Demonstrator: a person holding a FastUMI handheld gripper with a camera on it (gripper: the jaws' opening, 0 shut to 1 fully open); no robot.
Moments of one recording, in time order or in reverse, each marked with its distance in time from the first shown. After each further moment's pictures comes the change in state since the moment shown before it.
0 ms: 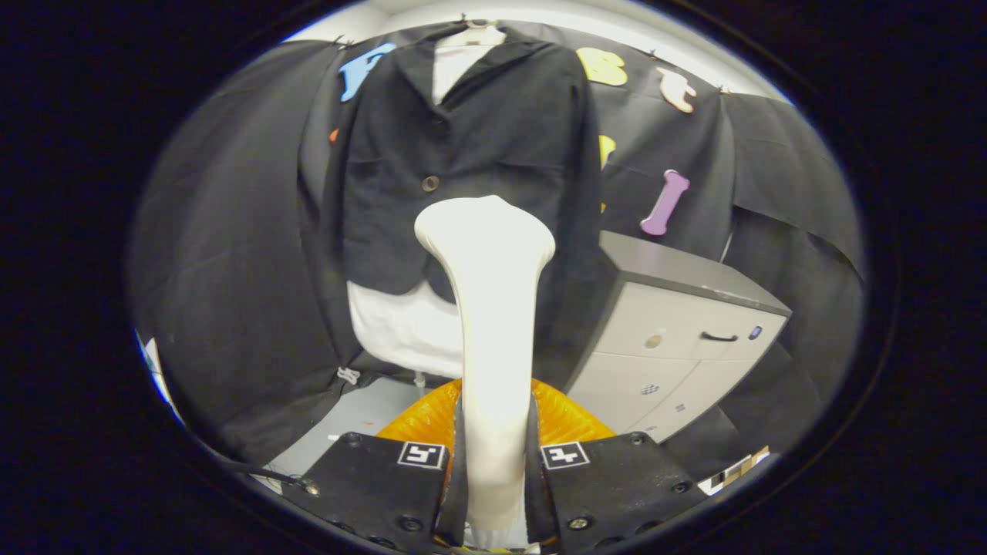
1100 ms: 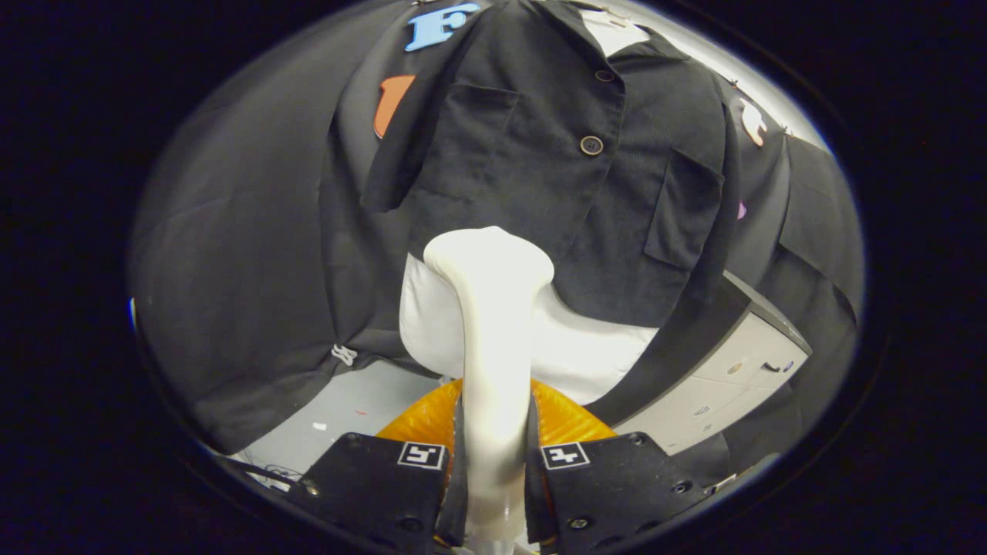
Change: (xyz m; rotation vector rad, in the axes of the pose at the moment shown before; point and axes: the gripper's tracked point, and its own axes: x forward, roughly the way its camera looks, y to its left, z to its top) arm 0.122 0.188 -0.026 -0.196 0.085 -0.013
